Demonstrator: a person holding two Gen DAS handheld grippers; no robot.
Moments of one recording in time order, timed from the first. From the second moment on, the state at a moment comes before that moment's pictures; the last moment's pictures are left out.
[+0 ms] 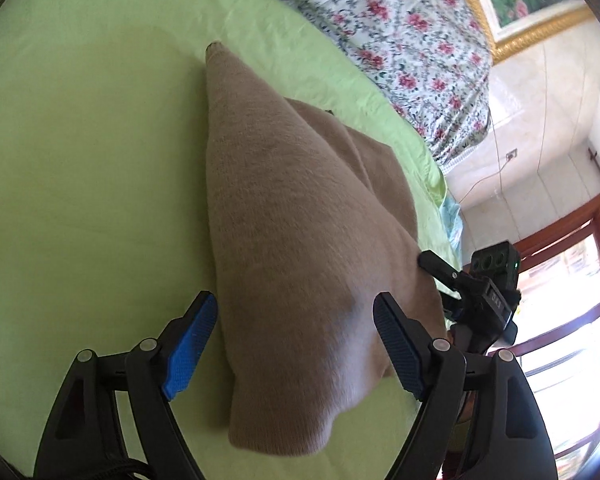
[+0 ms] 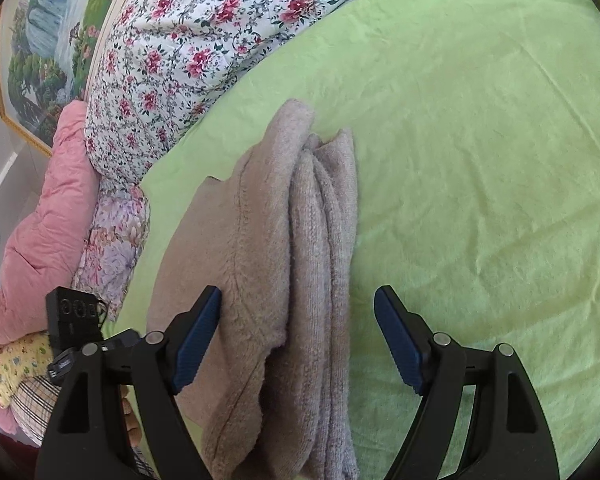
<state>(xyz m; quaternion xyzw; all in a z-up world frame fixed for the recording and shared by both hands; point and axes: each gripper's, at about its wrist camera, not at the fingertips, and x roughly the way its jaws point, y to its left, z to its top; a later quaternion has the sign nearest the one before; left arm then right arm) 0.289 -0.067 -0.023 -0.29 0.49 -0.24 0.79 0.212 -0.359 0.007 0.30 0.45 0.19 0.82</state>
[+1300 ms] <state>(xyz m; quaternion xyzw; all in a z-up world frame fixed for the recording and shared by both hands) 0.217 0.022 0.009 -0.27 0.42 -0.25 0.83 0.174 -0.232 0.022 0.30 0.44 0.30 0.79</state>
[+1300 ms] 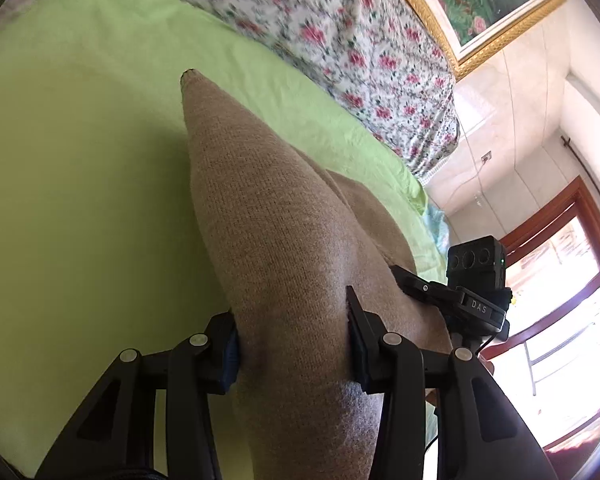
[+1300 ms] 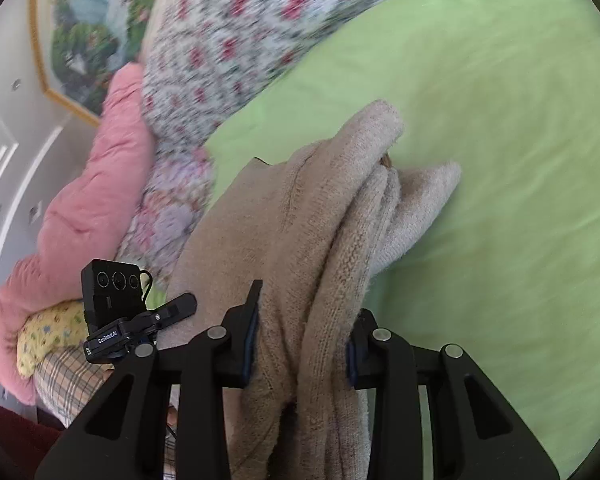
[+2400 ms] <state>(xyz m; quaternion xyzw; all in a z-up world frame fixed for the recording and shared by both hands) 0.139 0.125 0.026 -0.19 0.40 -0.07 0.89 0.155 -0.166 0.041 0.27 0.43 0.24 0.83</state>
